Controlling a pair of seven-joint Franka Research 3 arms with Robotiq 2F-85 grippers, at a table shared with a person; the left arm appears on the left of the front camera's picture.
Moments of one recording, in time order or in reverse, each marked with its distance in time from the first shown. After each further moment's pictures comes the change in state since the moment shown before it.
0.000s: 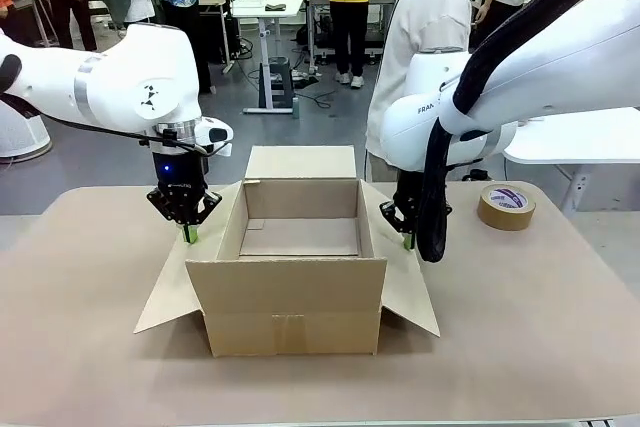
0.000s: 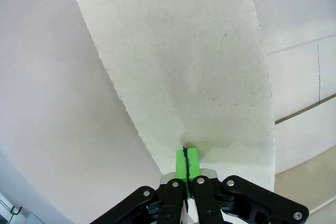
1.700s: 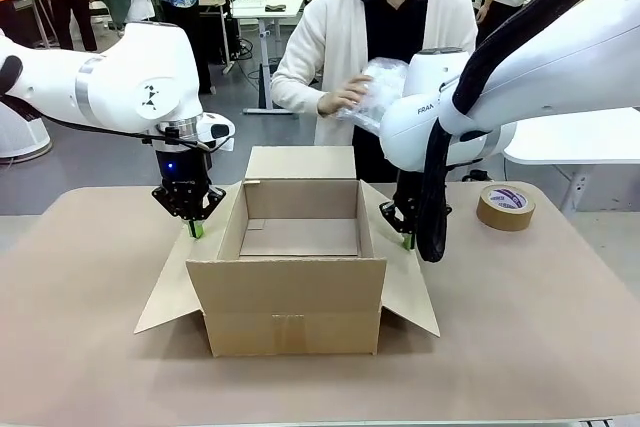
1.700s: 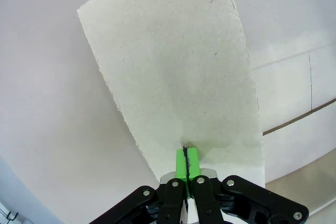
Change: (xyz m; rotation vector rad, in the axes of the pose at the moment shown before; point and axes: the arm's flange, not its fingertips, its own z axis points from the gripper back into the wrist) left arm 0.004 -0.002 0.005 -0.020 -0.045 0.005; right arm 0.000 0.000 0.000 -0.001 0.000 0.005
